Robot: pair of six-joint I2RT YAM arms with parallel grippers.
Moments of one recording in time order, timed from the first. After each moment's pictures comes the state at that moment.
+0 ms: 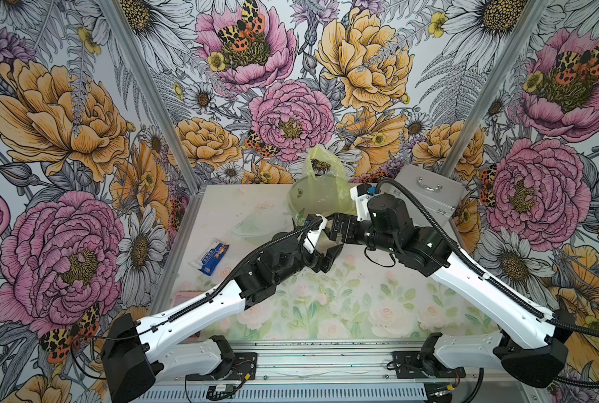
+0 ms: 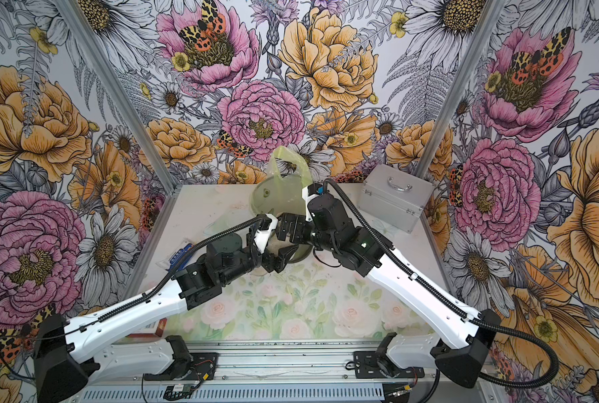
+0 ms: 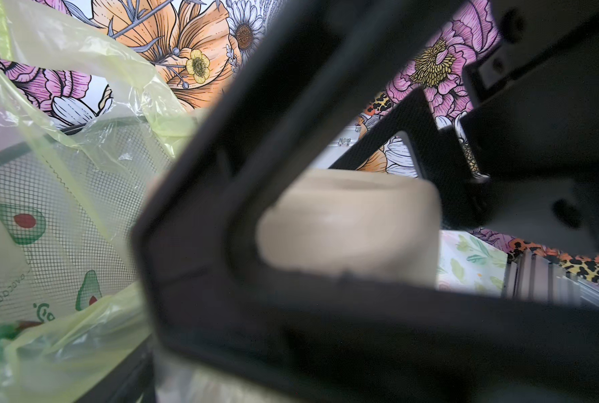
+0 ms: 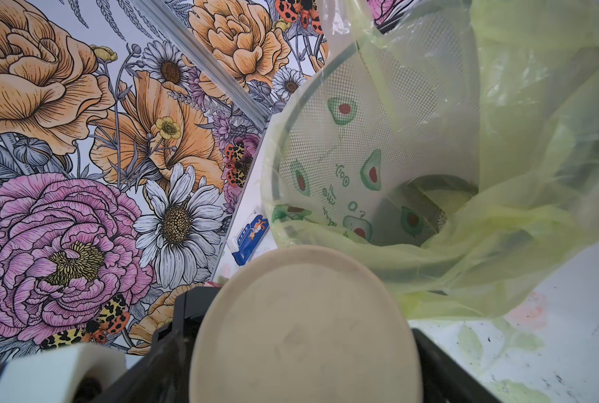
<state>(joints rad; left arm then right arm) -0.92 1.14 0.90 -0.01 -0.09 -0.11 0.80 1.28 1.42 -0.65 -0.01 0.73</state>
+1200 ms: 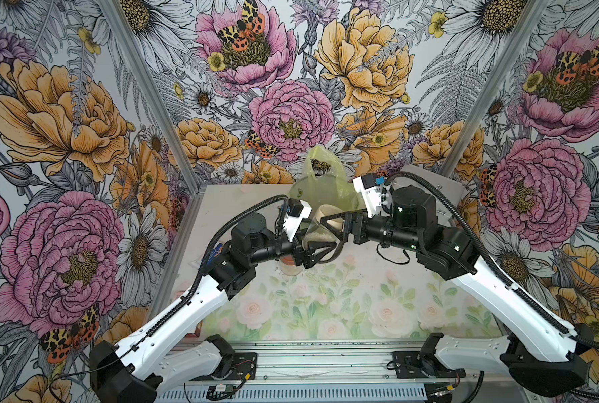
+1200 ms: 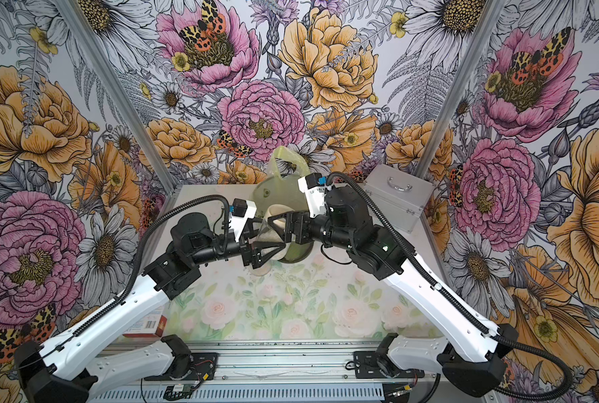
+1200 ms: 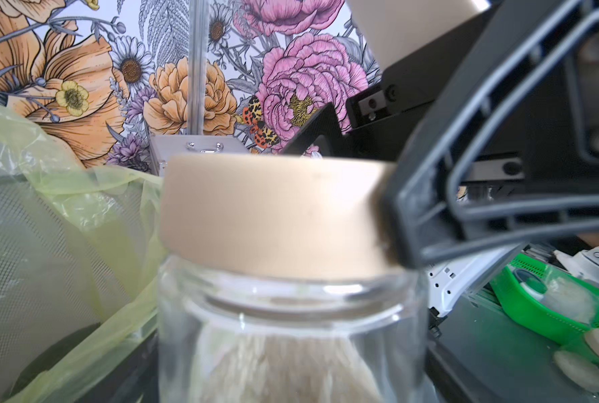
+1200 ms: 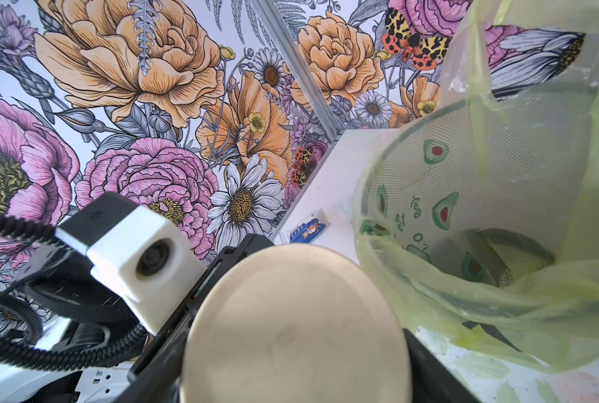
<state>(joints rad) -0.66 1.06 1.00 -0.05 0.58 -0.23 0.76 1.21 1.52 -0.64 -0.23 0.56</state>
